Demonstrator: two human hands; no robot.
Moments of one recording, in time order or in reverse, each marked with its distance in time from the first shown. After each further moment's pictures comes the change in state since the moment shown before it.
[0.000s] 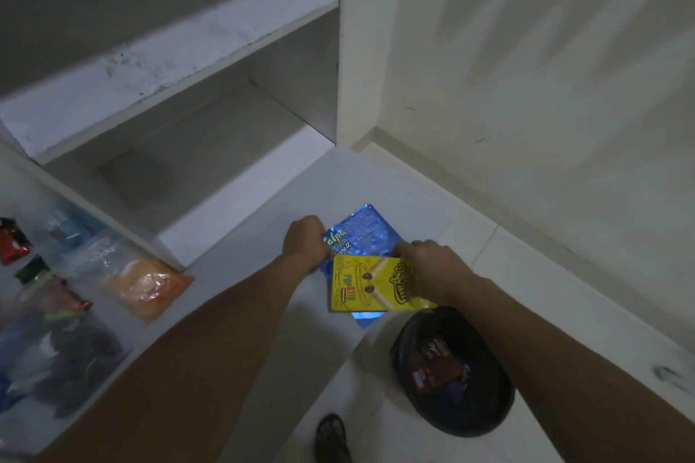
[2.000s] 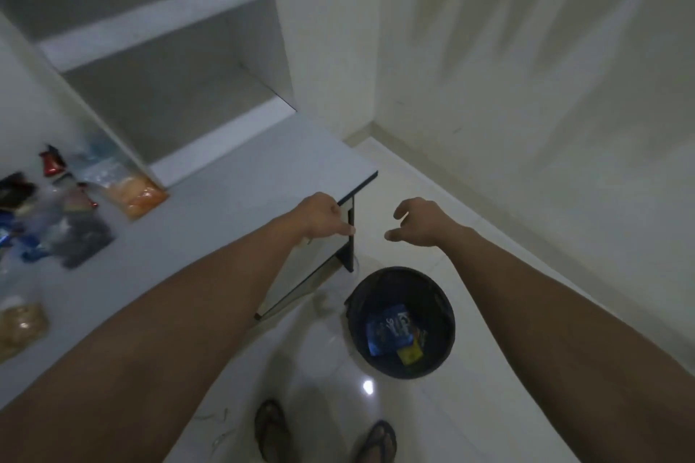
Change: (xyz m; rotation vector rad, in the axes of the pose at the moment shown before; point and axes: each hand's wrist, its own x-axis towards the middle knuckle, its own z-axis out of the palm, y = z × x) left_hand -0.199 0.157 0.048 -0.051 -0.260 -0.022; right_hand -0.154 0.114 -0.018 0.349 -0.022 0.063
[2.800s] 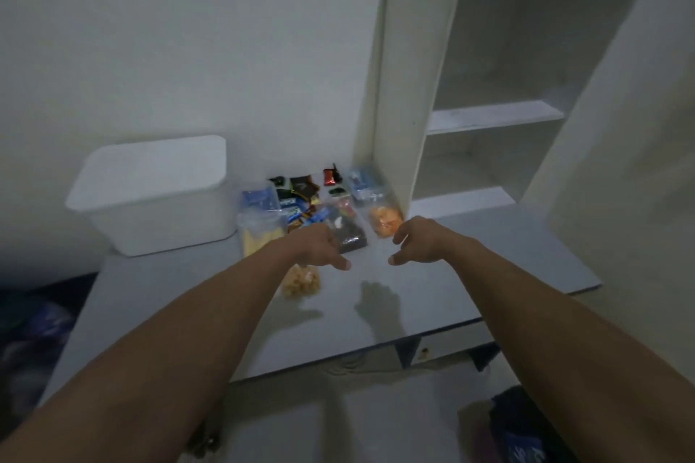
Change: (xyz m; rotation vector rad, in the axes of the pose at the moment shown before) left_hand -0.280 -0.331 -0.216 -0.044 0.287 -0.204; right_hand -0.056 -0.436 0.131 -0.226 -0.158 -0.470
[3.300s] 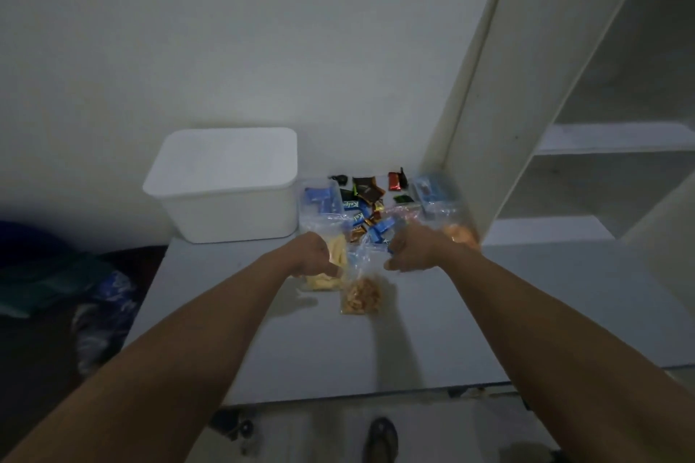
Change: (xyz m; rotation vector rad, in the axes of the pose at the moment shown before) left_hand 0.017 -0.139 -0.050 -0.139 0.074 -0.209; right_hand 0.113 -0.111 0.050 -0.166 -0.114 -0.170
